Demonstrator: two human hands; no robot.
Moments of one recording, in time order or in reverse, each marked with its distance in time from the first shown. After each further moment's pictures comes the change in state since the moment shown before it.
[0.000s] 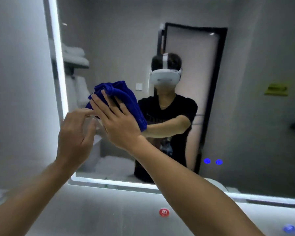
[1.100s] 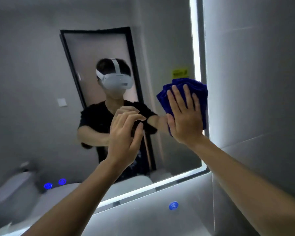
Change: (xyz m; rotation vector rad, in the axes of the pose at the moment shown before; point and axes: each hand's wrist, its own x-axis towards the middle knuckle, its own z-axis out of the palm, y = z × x) left_hand -0.049 0.438 0.330 -0.561 -0.284 0.412; right_hand -0.421 0.460 -0.198 -0.363 0.081 0.553
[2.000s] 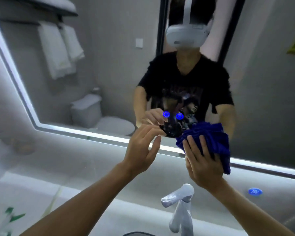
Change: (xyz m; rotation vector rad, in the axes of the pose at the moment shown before) left_hand -0.243 -0.088 -0.171 0.210 0.060 -0.346; right_hand -0.182 -0.275 0.037 0.165 -0.063 -0.473
